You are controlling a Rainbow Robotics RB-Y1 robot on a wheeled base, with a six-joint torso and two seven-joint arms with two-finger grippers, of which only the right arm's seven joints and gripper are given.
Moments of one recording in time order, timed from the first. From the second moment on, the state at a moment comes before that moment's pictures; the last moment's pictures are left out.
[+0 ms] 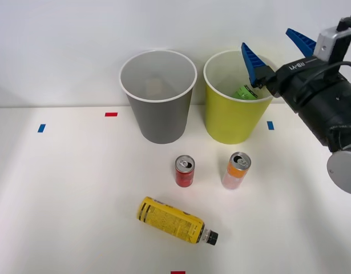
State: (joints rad) arm -0.17 -0.59 0.10 -2.04 -0.73 0.17 1.71
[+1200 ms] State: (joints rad) arm 0.52 -0.56 0.15 -2.12 -0.64 -0.25 1.79
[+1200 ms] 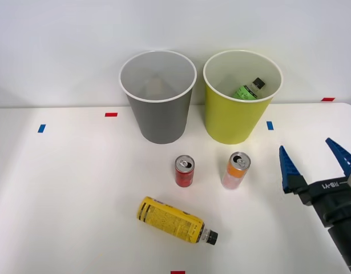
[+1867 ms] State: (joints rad) arm 0.67 -0.39 0.22 -2.12 -0.55 -0.26 1.87
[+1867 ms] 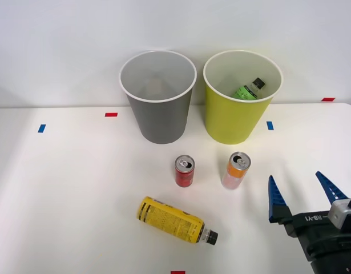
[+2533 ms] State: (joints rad) arm 0.69 -0.26 0.22 -2.02 -0.34 -0.29 1.86
